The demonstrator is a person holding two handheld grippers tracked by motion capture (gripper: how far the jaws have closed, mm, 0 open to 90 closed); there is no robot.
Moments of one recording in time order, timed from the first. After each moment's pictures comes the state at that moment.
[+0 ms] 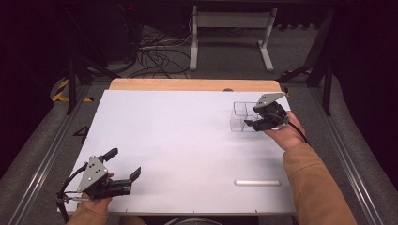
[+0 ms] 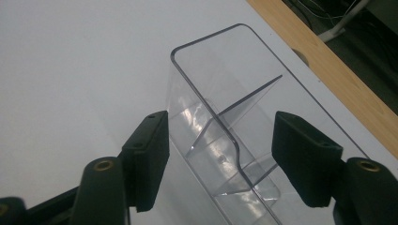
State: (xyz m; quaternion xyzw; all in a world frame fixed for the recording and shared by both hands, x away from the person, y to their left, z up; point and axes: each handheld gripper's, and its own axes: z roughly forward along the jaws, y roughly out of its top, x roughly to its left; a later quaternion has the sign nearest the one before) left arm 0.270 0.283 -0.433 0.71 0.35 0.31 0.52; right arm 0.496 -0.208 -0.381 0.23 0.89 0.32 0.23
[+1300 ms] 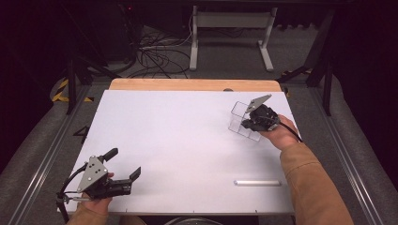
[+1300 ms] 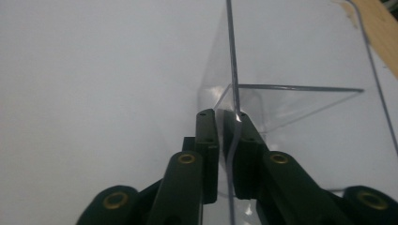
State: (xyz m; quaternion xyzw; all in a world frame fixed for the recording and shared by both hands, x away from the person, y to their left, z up) left arm 0.270 0.283 -0.433 0.71 0.35 0.31 0.52; right arm 0.501 -0.188 -0.396 0.20 0.93 0.27 0.17
